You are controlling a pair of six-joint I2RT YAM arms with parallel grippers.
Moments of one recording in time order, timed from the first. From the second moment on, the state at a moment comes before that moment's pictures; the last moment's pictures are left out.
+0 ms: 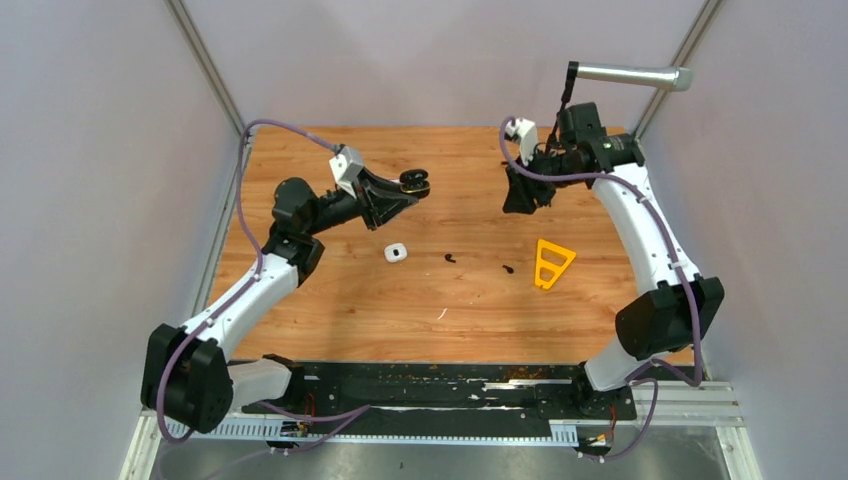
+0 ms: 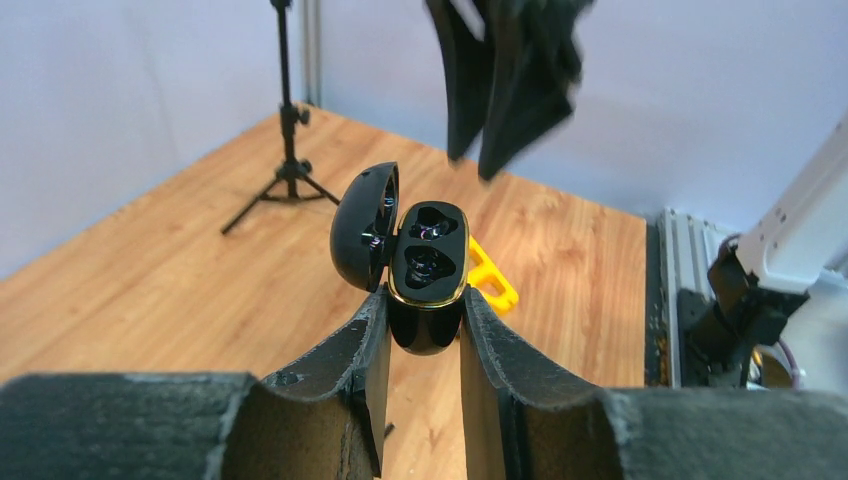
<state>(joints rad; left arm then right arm) -0.39 1.23 0.79 0.62 0.82 -0.28 0.22 1.62 1.82 -1.14 -0.68 -0.48</state>
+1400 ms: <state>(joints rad) -0.28 1.09 0.92 0.37 0.77 -0.19 0.51 2.14 1.64 -0.80 -0.44 -1.06</state>
